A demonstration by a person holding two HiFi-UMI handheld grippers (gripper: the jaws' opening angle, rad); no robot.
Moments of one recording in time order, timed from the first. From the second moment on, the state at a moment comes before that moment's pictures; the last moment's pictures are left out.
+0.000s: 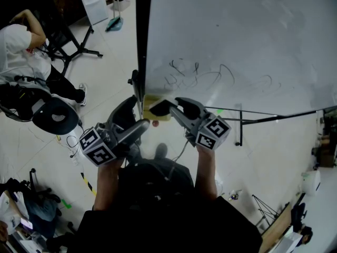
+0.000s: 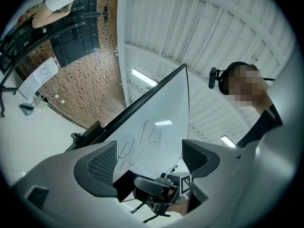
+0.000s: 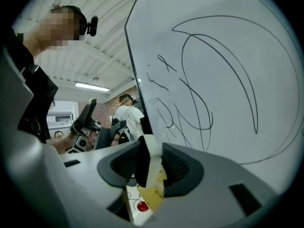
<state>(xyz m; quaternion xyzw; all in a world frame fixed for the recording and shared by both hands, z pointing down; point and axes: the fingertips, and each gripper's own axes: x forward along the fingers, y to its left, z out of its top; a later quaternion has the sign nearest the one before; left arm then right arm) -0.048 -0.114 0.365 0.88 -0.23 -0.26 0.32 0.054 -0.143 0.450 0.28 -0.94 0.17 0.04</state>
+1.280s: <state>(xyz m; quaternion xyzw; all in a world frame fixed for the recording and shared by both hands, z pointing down) -0.048 -0.116 0.371 0.88 -0.23 -0.26 0.33 0.034 -0.141 0.494 0.27 -0.94 0.12 0.15</state>
